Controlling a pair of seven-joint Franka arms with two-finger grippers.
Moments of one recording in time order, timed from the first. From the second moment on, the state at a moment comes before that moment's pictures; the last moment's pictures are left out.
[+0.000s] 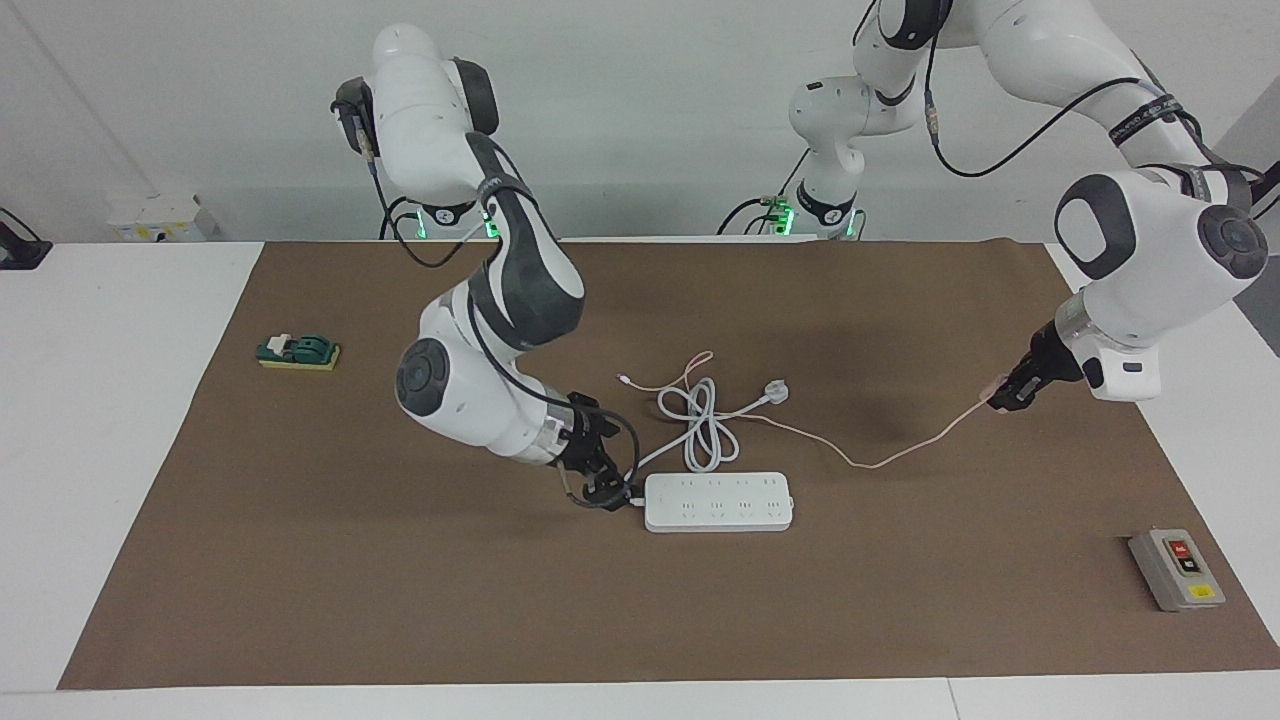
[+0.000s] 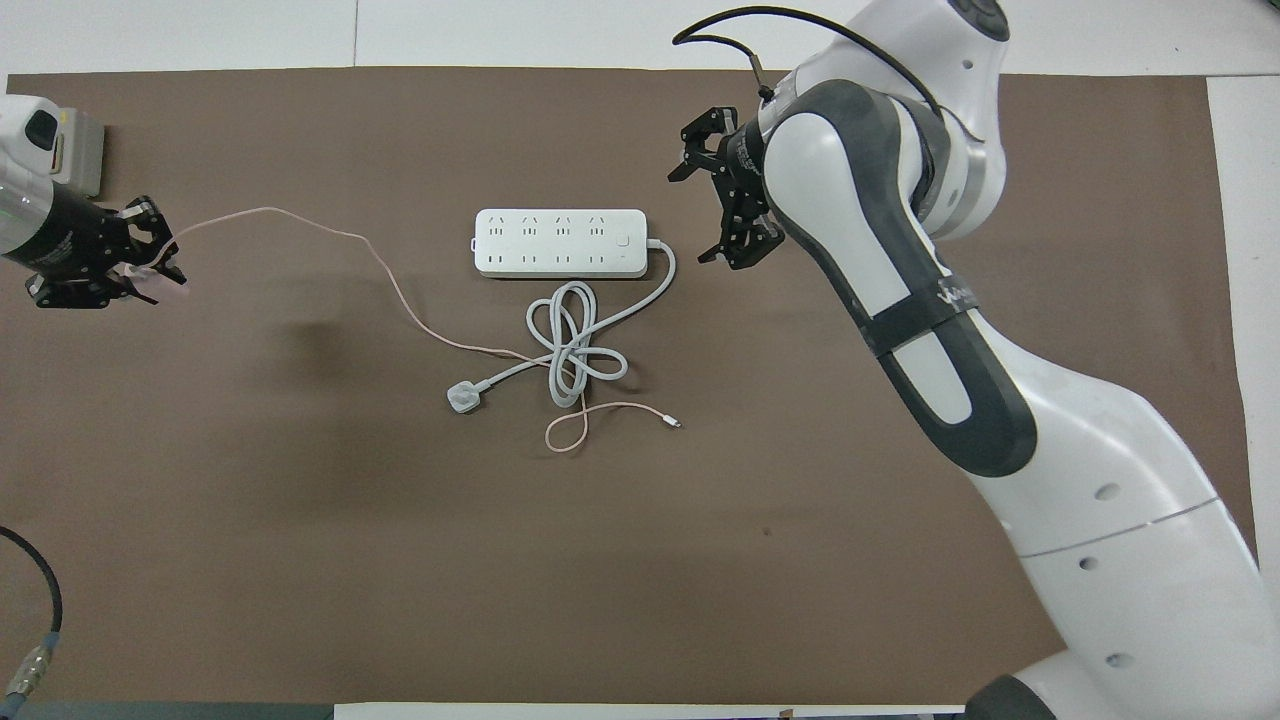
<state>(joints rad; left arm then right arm) 0.06 0.30 0.03 -1.61 -0.06 1.79 -0.47 0.30 0.72 -0.04 -1.05 0.54 1.72 1.37</state>
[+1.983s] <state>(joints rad) 0.02 -0.02 -0.02 -1.68 0.02 1.56 -0.01 0.00 -0.05 0.00 -1.53 -0.04 1.44 -0.03</state>
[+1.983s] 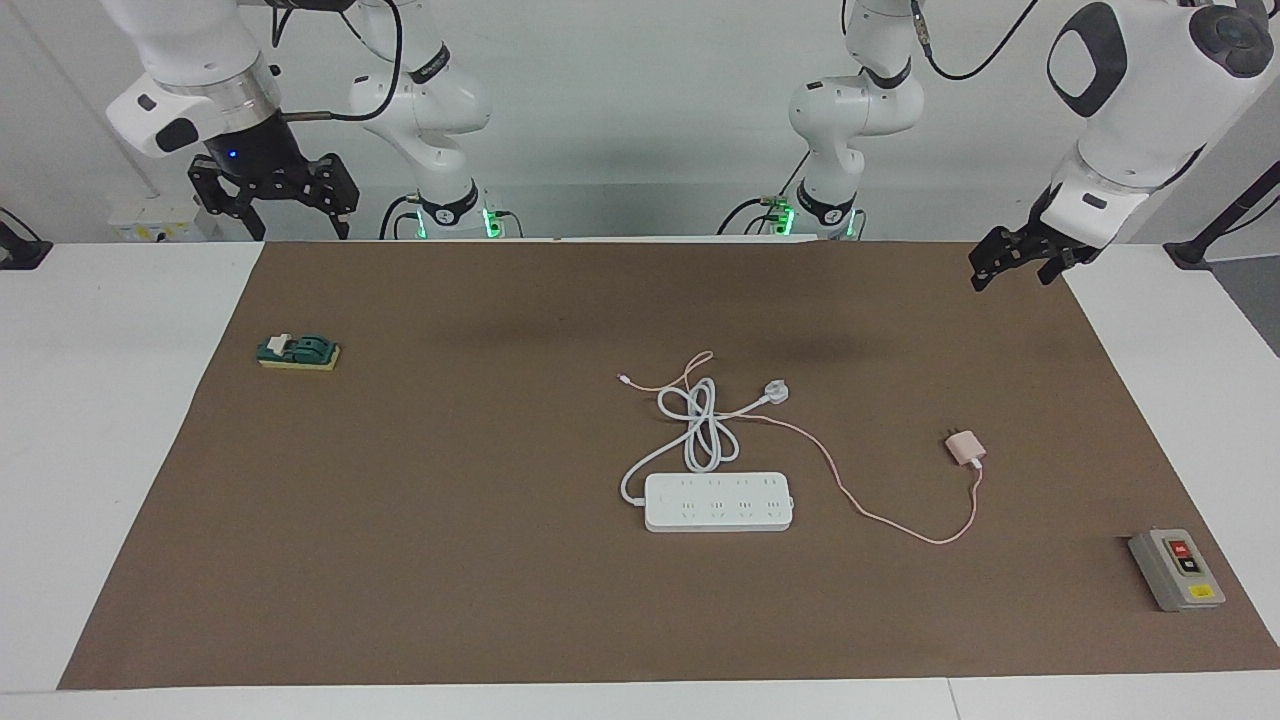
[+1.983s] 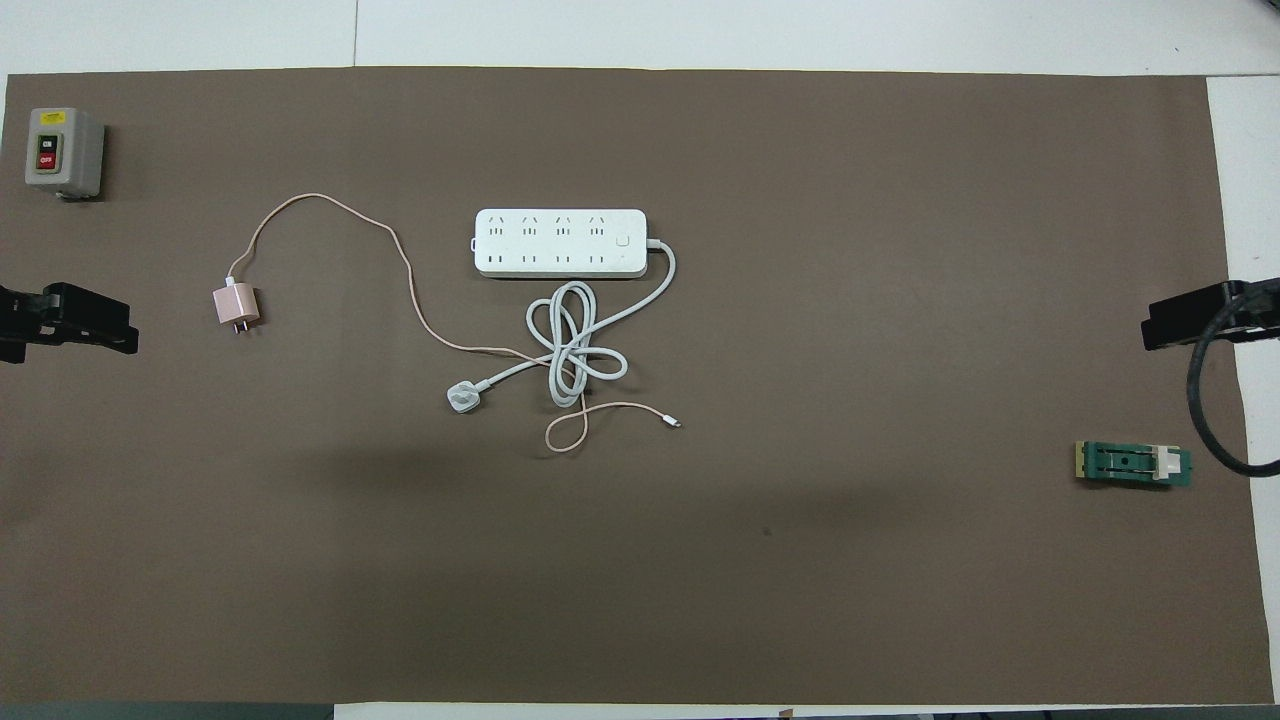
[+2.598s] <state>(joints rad) 0.02 -0.02 -0.04 -1.65 0.00 1.57 -0.01 0.00 -0.06 0.01 -1.54 -0.04 1.44 -0.03</state>
